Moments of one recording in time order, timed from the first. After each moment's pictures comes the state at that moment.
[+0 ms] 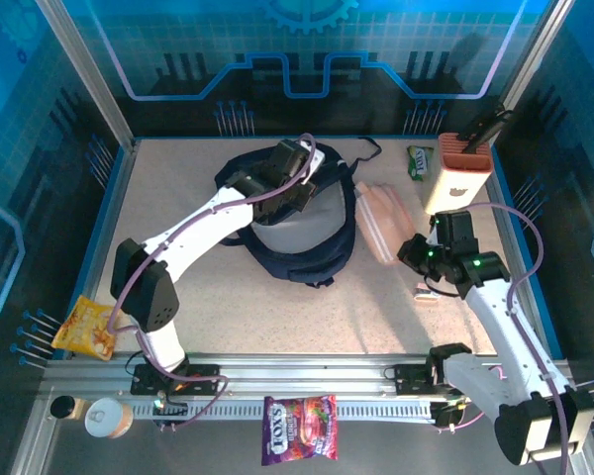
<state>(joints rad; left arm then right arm) -0.63 1.76 1.62 -0.60 -0.18 0.01 0.14 0.94 0.83 -0.81 -0.25 0.71</state>
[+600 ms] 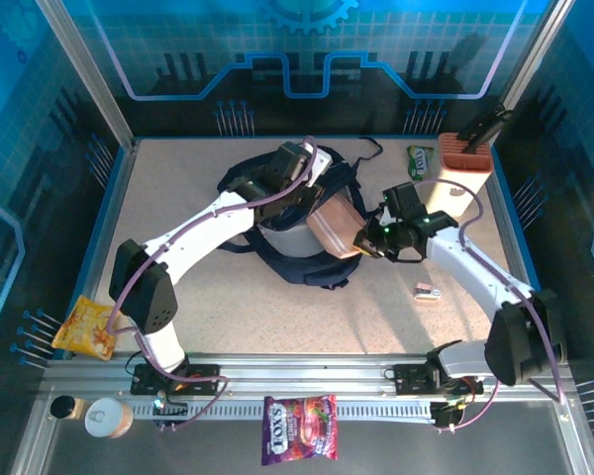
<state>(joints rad) -0.64 1.75 1.58 -0.52 -0.07 -0.01 0.35 1.37 1.02 -0.67 -0.37 0.86</state>
